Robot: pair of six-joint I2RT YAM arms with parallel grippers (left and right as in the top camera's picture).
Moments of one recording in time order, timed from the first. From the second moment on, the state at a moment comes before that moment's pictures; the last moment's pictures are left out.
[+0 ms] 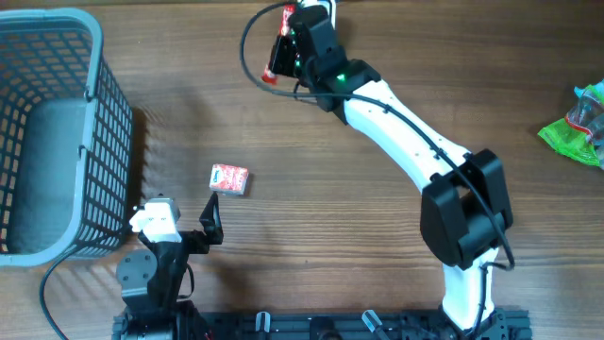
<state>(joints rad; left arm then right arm) 0.11 0.01 0.12 -0.40 0.21 -0.15 0.56 2.09 1.74 -0.24 -0.01 0.72</state>
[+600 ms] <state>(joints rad) 0.11 0.01 0.12 -0.40 0.21 -0.15 0.44 2.42 1.87 -0.03 -0.19 1.07</state>
